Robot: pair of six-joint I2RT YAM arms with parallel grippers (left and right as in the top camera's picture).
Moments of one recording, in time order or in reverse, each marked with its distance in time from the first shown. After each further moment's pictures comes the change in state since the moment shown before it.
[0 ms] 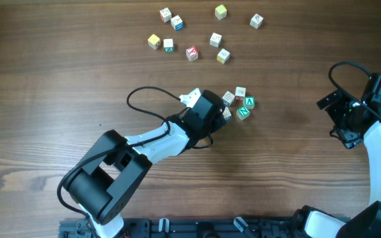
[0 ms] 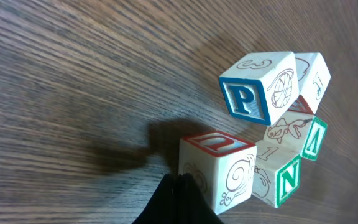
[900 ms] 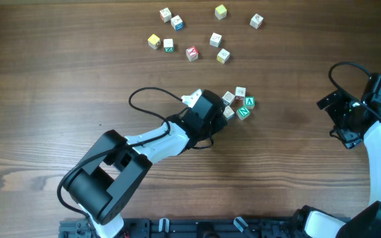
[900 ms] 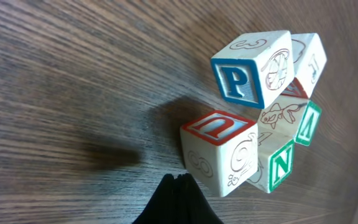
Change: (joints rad) left arm 0.000 0.000 0.000 0.006 0.057 -0.004; right arm 0.000 0.000 0.000 -0.001 0.000 0.000
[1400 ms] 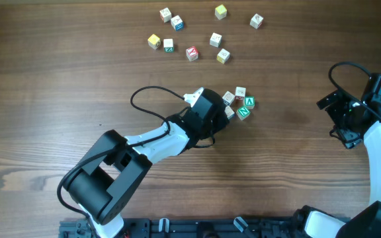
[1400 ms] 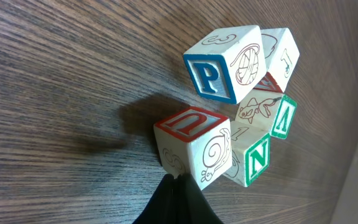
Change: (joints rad) left arm 0.000 0.000 0.000 0.043 0.031 0.000; right arm 0.000 0.000 0.000 0.000 0.000 0.000
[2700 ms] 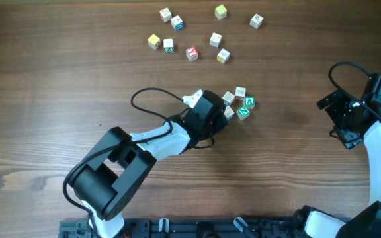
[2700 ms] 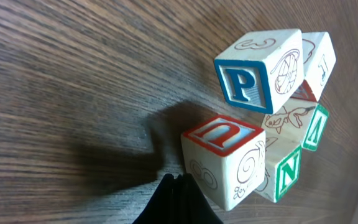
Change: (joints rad) left arm 0.000 0.034 0.000 -0.001 -0.023 -0.003; right arm 0.000 0.000 0.000 -0.004 0.000 0.000
